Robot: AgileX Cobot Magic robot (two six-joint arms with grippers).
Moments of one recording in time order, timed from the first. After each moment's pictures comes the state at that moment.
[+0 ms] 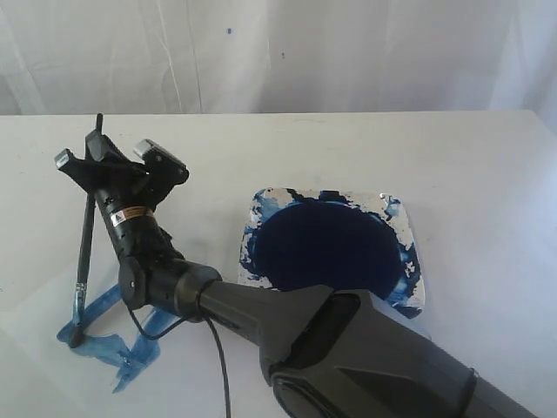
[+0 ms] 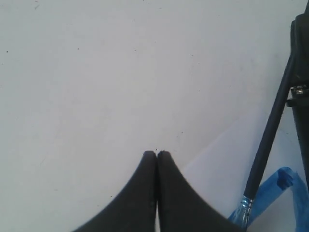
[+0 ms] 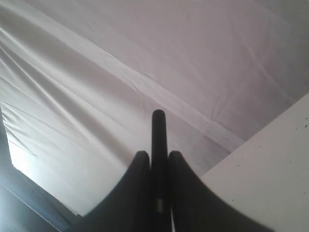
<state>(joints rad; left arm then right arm) 0.33 1.05 -0.62 -0.58 0.49 0.44 1.08 2.96 -2.49 0.56 -0.83 0.42</state>
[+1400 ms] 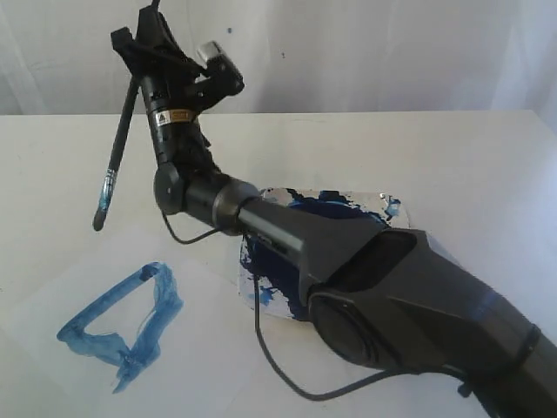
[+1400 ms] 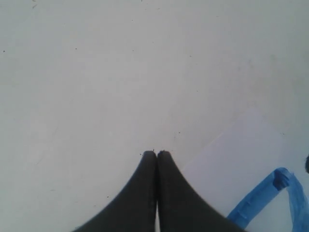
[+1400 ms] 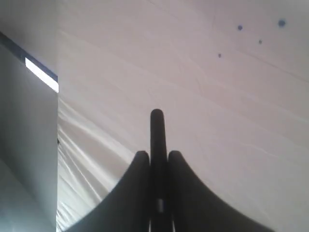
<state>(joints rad) 0.33 1.05 -0.62 -0.60 0.49 0.44 0.94 2.79 -2.49 0.48 -0.98 0.51</state>
